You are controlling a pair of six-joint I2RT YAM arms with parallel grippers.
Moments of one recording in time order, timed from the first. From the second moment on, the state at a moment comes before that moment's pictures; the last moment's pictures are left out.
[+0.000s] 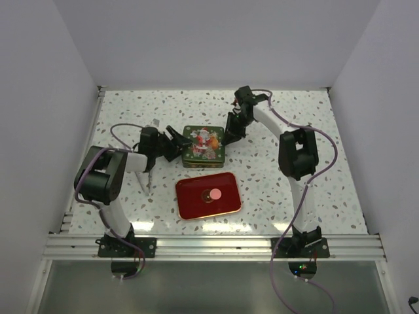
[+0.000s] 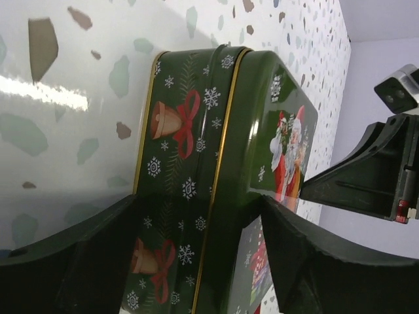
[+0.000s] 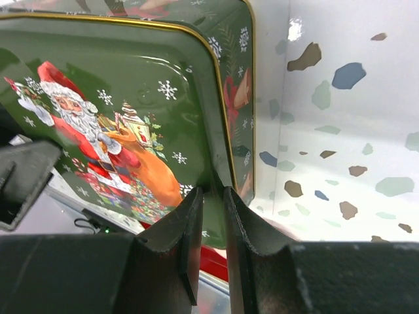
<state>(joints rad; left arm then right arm) -0.21 1.82 0.76 0.51 0.40 -1.00 0.38 2.27 1.95 -0.94 -0.41 0.59</state>
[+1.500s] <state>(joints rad) -0.18 1.50 0.87 -0.14 0.39 -0.80 0.40 2.25 1.95 -0.80 -0.39 0.58</state>
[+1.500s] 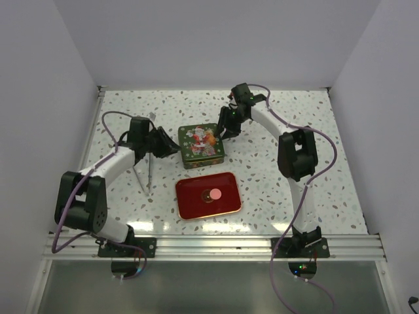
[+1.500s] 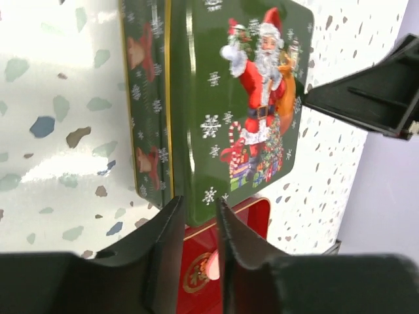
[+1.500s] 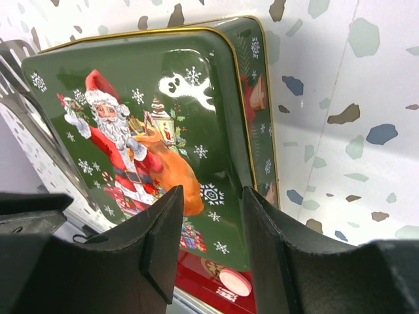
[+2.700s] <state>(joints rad) -0.35 1.63 1.01 -0.23 0.30 -0.72 0.40 2.25 1.92 -0.76 -0.41 0.60</state>
